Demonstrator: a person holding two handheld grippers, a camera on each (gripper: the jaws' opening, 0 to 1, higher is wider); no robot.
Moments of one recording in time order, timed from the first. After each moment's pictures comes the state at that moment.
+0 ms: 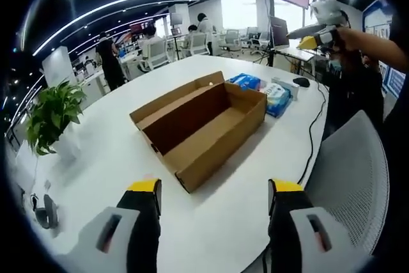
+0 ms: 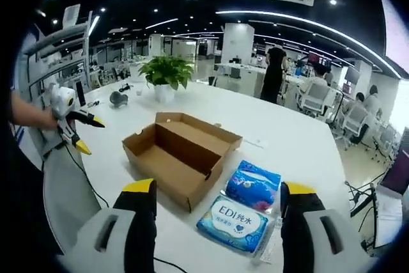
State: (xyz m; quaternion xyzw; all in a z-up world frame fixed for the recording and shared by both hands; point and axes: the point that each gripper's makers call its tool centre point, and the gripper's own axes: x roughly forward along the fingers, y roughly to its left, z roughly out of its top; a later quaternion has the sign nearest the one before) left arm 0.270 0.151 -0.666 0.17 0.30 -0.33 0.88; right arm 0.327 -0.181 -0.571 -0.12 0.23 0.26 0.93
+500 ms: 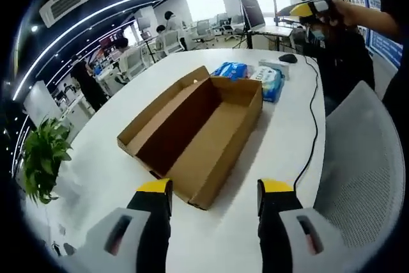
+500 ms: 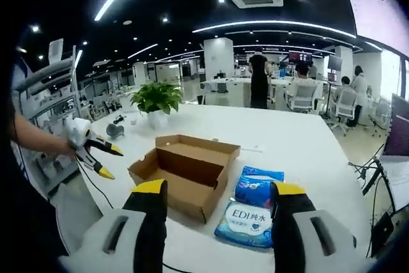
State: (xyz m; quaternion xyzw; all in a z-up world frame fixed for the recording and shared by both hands) left arm 0.315 0.133 -0.679 0.26 0.30 -0.38 0.83; right arm 0.311 -0.178 -0.562 -0.02 0.20 0.24 0.95
